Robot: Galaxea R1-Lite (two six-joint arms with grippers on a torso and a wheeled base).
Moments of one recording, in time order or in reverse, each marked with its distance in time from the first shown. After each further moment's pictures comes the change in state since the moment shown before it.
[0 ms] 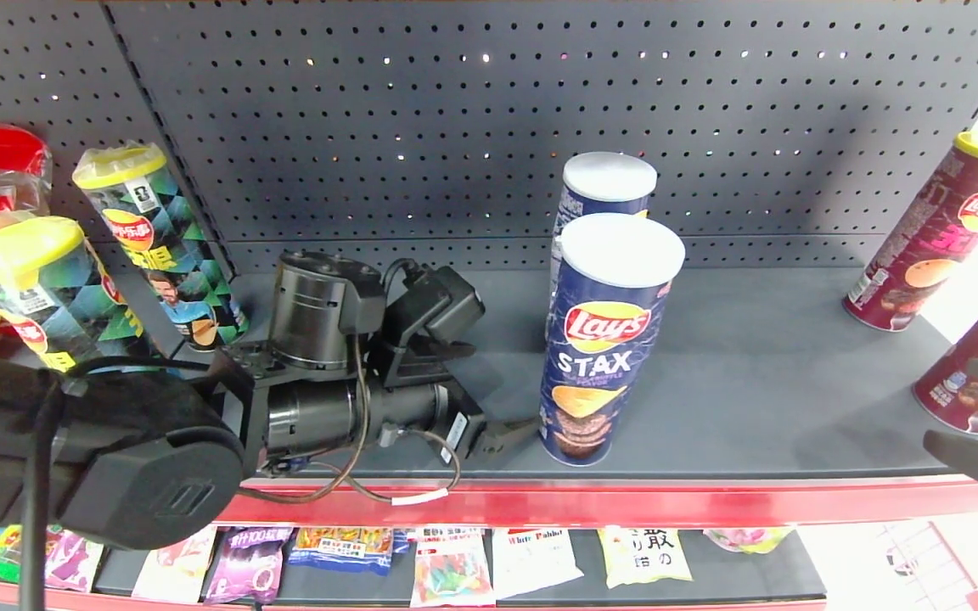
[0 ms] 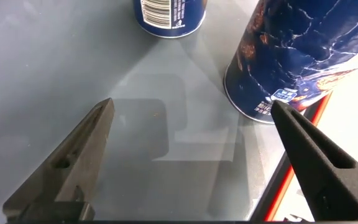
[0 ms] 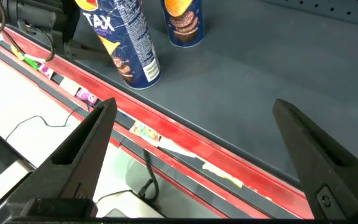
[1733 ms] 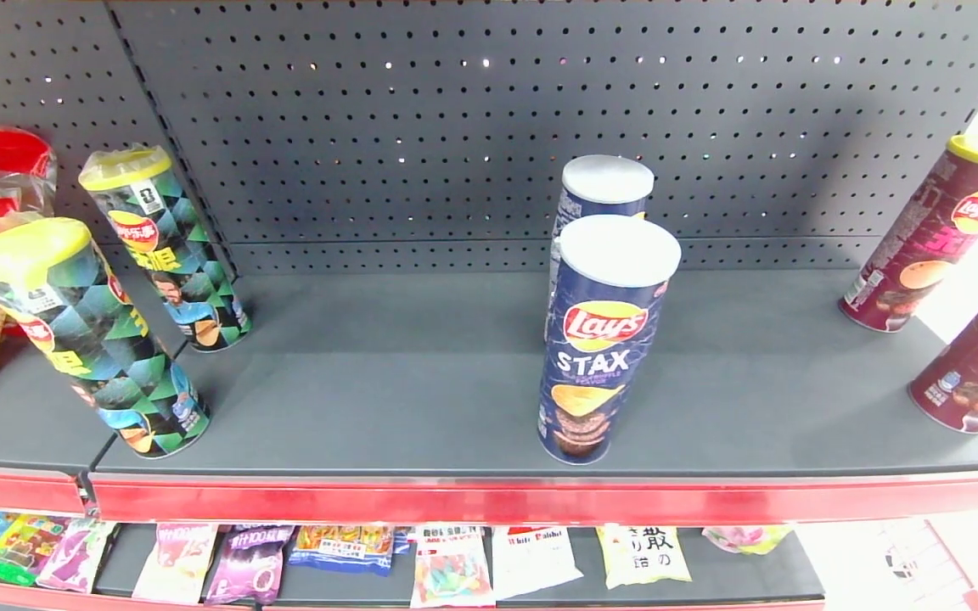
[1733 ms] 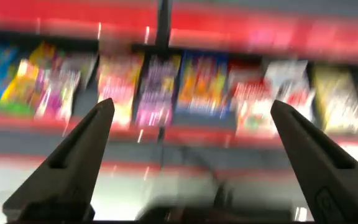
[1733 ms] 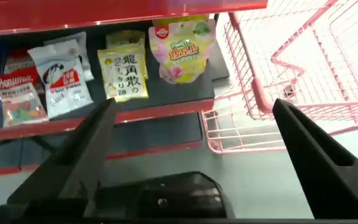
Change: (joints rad) left arm 0.404 -1.705 0.460 1.067 0.492 -0.355; right arm -0.558 -0.735 0.224 0.560 -0.177 0.005
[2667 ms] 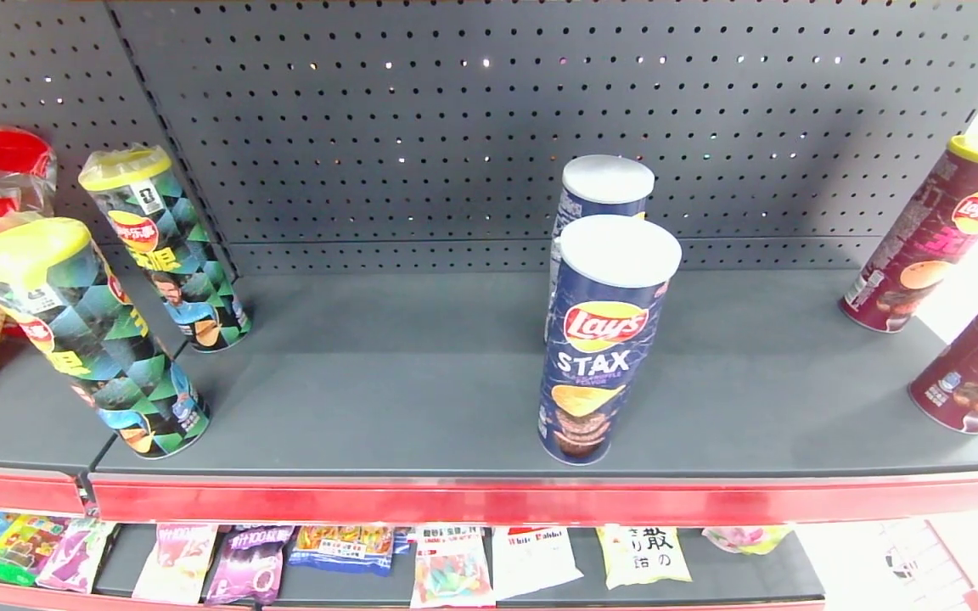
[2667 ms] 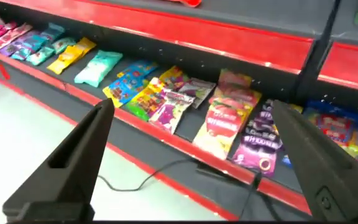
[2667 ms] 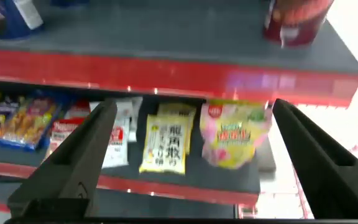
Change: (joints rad) left arm -0.010 -0.044 0.266 -0.263 0.597 0.103; right arm 0.278 -0.031 0.494 -0.705 -0.007 0.002
